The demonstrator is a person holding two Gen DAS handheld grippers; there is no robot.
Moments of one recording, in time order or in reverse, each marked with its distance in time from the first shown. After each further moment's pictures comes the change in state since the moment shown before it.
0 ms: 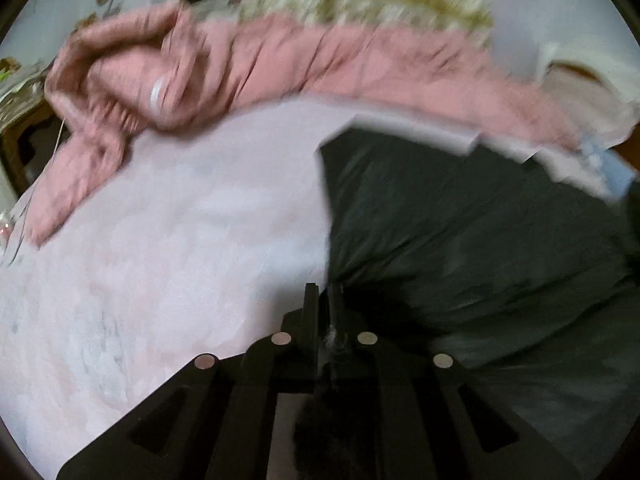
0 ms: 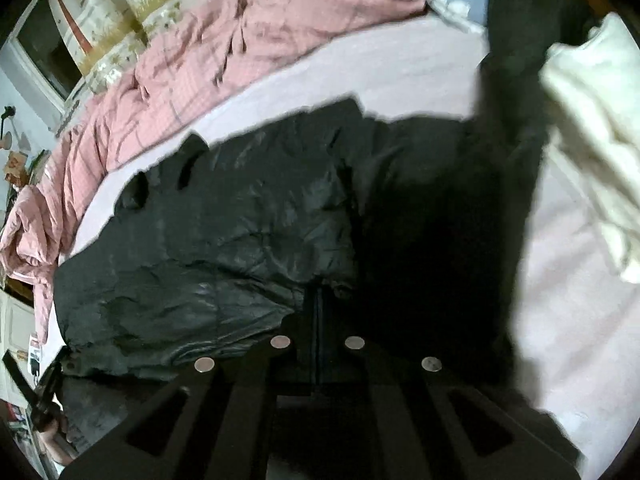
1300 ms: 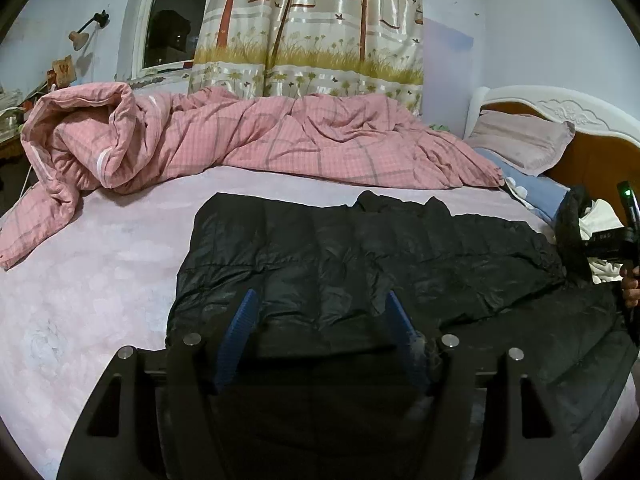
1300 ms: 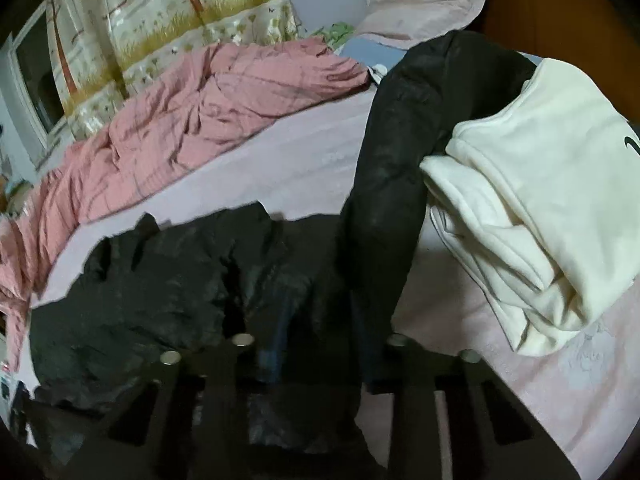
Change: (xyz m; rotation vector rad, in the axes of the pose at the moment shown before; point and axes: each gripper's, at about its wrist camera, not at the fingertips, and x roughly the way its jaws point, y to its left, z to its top) left arm -0.048 -0.082 -0.025 0.037 -0.218 -0.155; right arm -0.023 -0.041 0.026 -0.001 -0.199 -0.142
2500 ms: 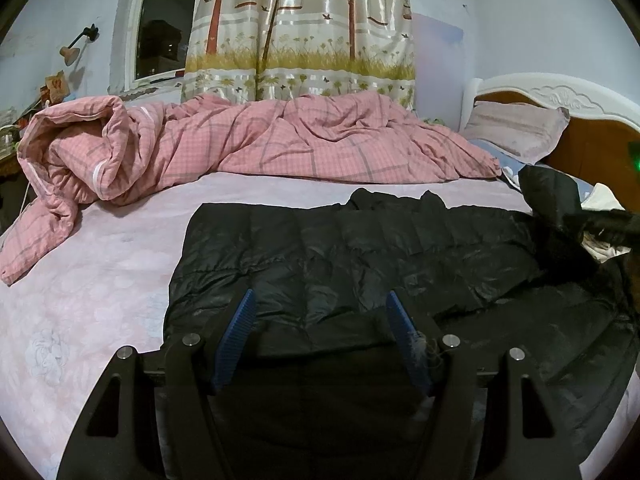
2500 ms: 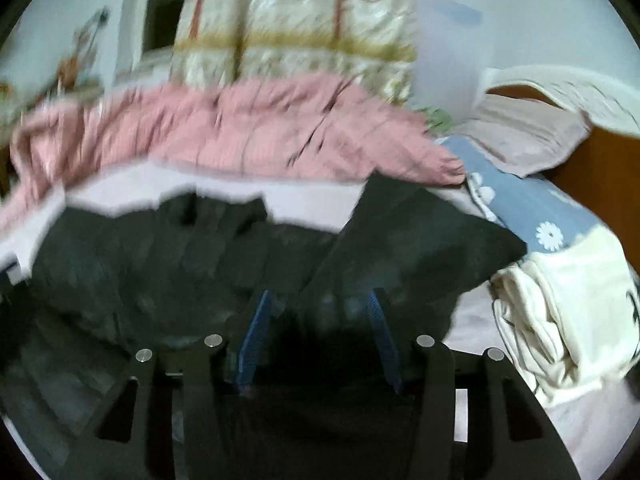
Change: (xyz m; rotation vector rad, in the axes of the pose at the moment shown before) left arm 0.002 -0.008 0.001 0.054 -0.001 0.007; right arm -0.046 0.123 -0.046 -0.503 -0.159 0.020
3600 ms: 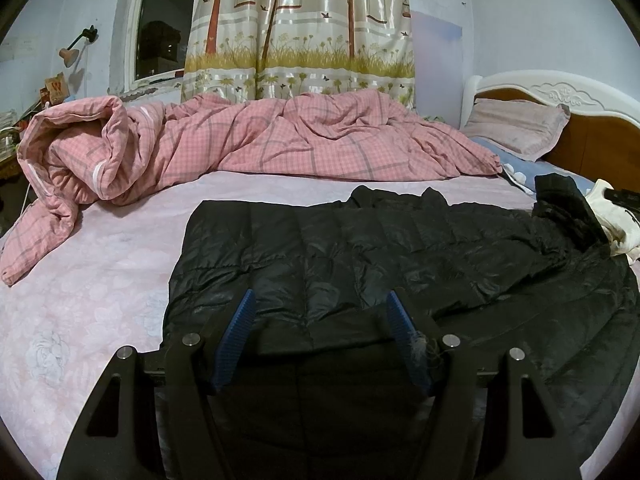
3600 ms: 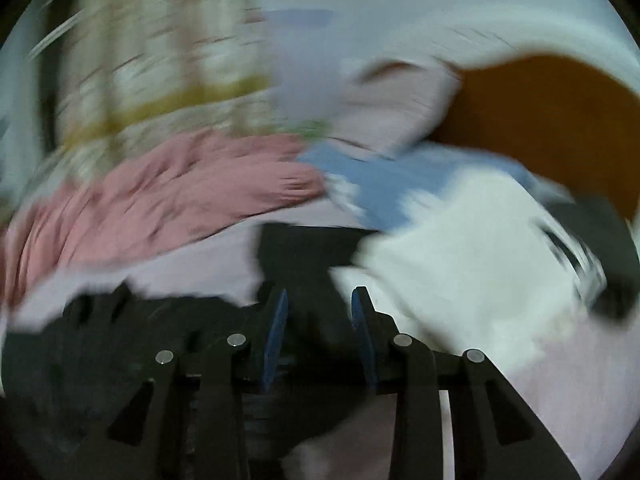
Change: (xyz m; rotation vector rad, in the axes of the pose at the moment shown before) left arm 0.001 -0.001 -0.002 0.002 0.004 0.000; right arm -0.037 -0.151 -0.016 0.325 -0.156 -0.190
